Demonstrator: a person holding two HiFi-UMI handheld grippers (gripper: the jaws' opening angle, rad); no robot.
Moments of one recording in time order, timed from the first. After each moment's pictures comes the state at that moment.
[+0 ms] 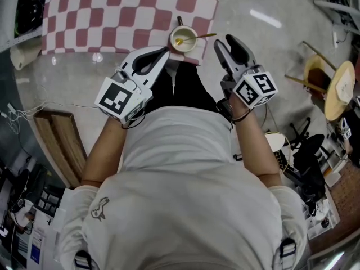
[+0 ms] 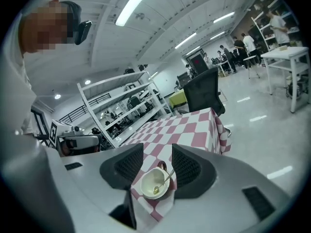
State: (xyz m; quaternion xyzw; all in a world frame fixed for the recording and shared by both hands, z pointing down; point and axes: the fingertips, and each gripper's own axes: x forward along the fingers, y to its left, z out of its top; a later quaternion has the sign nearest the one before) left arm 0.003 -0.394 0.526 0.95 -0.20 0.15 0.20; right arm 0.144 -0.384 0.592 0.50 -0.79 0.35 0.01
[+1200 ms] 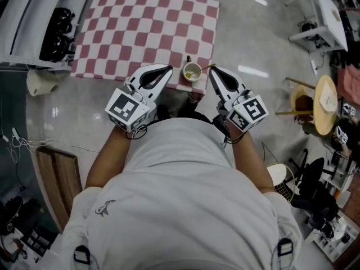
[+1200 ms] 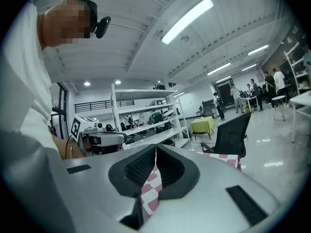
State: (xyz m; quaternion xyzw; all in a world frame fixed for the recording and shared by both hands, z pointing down) left arm -0.060 -0.375 0.384 0.98 -0.18 0.07 0.07; right arm 0.046 -0.349 0.408 0.46 -0.87 0.14 -0.01
